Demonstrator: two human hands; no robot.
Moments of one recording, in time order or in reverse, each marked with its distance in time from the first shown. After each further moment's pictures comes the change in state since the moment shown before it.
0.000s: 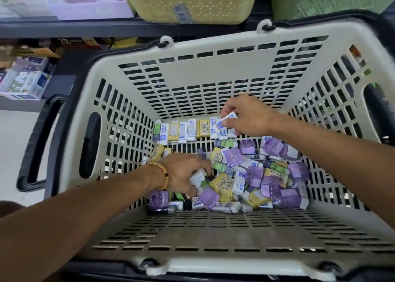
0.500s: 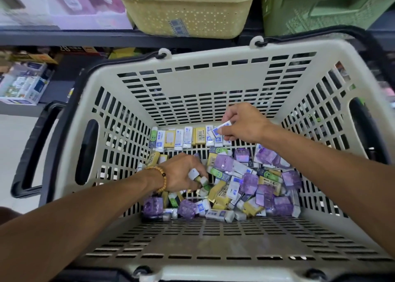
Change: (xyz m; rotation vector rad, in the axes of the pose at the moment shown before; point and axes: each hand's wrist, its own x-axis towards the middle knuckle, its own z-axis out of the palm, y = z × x) left_hand 0.003 0.009 -0.011 -0.239 0.108 -0.031; right_hand 0.004 0.008 0.004 0.330 0.081 0.173
